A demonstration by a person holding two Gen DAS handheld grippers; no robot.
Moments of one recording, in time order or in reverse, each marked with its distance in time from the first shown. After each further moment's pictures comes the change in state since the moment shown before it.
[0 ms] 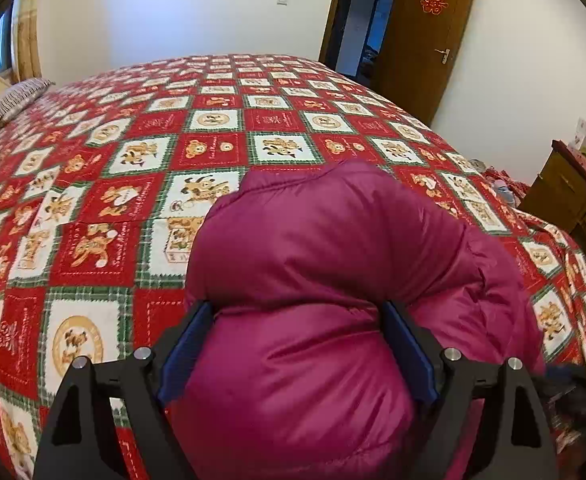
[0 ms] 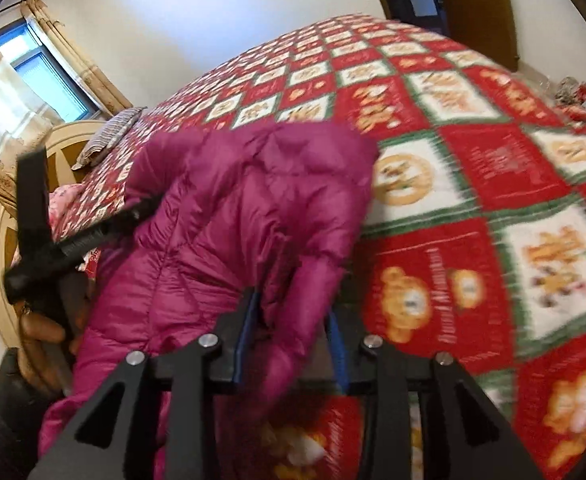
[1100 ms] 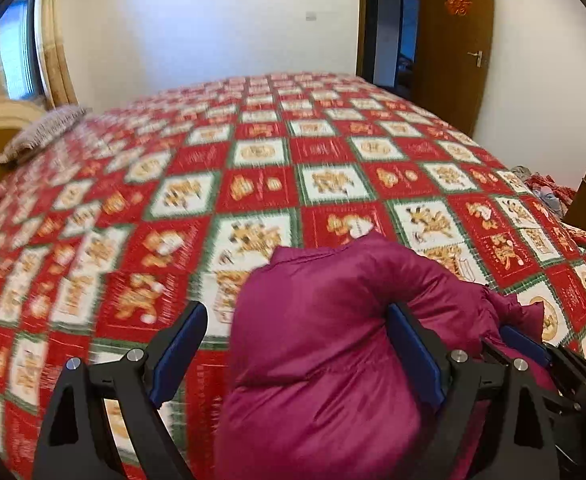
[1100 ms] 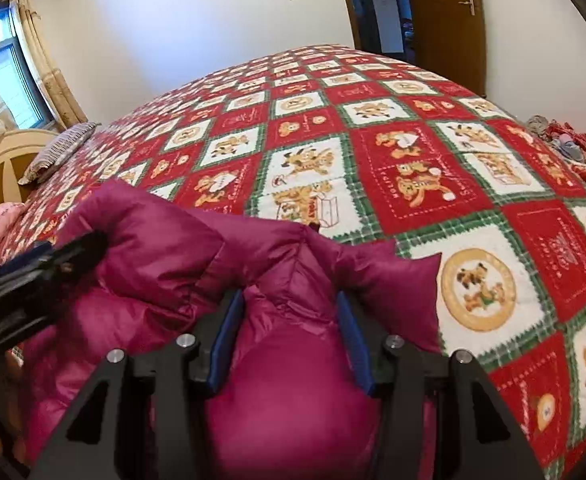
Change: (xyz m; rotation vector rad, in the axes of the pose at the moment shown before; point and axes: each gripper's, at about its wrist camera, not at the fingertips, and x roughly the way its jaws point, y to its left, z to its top) left arm 0.027 0.017 0.036 -0.002 -0.035 0.171; right arm 0.093 0.037 0.047 -0.021 -0.128 -0.215
